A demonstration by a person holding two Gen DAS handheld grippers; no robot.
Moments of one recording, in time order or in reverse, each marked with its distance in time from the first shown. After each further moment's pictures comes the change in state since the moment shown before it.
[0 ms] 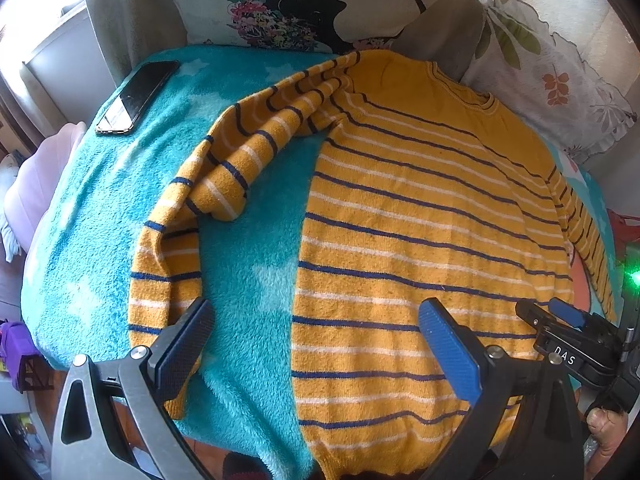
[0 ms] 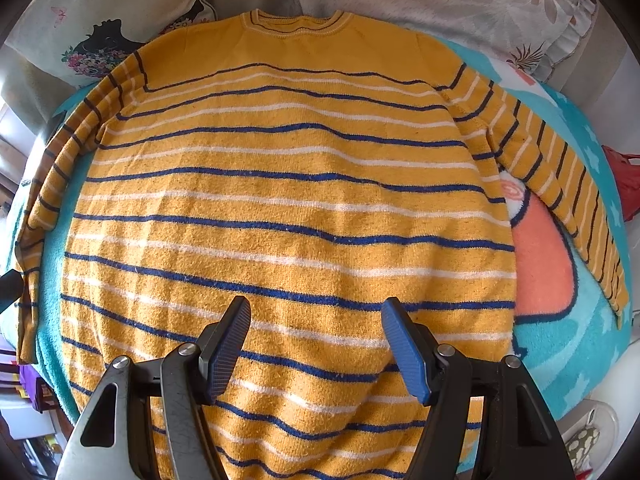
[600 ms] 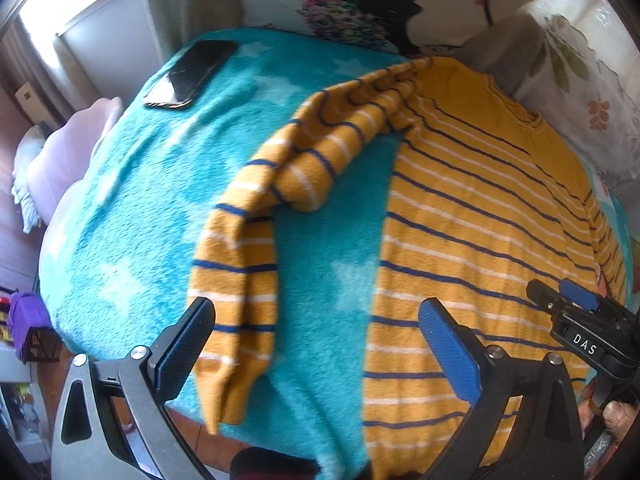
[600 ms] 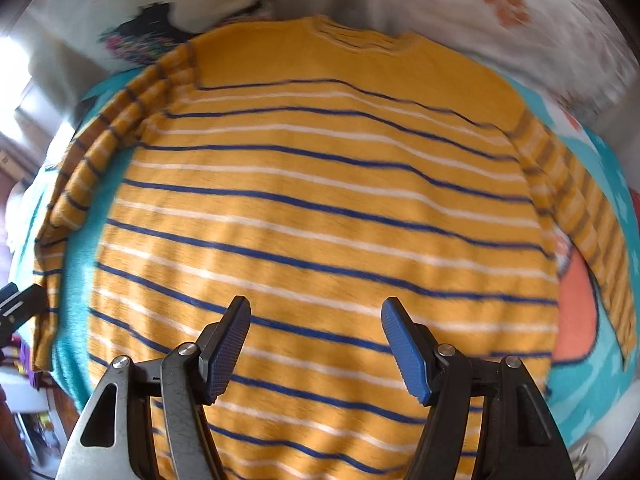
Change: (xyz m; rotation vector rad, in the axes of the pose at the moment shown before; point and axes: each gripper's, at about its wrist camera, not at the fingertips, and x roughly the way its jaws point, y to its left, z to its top) left arm 0.001 0.057 -0.003 -0.110 0.012 0.095; right arm 0.009 0.062 0.034 -0.118 -0.025 0.076
